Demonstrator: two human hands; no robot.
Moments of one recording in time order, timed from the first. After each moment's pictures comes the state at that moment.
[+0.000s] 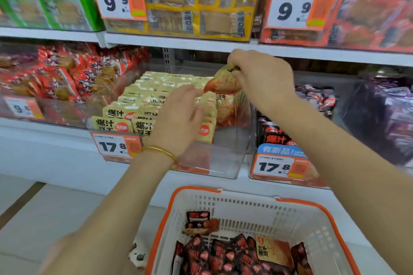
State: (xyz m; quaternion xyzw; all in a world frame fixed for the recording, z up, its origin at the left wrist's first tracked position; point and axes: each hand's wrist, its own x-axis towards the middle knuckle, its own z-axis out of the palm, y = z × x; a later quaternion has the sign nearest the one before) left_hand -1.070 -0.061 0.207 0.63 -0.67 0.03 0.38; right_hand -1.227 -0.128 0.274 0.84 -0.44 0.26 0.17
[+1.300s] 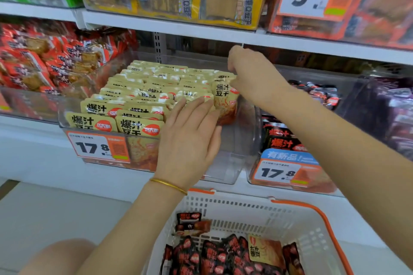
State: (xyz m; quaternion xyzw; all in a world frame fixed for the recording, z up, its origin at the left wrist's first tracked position) left_hand -1.085 -0.069 0.158 0.56 -0.72 0.22 0.34; right_hand -1.203 -0.171 0.260 0.87 -0.46 0.19 0.04
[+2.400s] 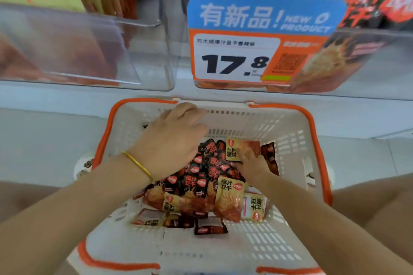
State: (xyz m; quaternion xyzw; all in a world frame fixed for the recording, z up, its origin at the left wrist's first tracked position) left_hand -1.156 -0.048 0.002 0.49 -0.87 -0.04 0.04; right_hand -1.391 -0.062 -0.188 0.80 -0.42 -0.41 -0.10
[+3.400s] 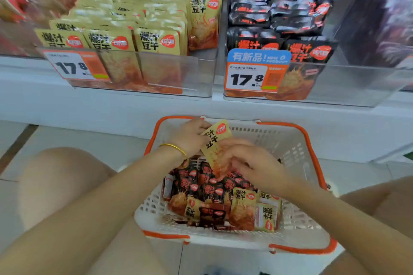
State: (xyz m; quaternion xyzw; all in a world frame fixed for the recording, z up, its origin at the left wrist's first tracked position) left_hand -1.157 0.006 0.064 0.68 -0.50 -0.48 0.25; right_hand -1.343 0.012 0.046 0.86 -0.35 0.16 -0.34
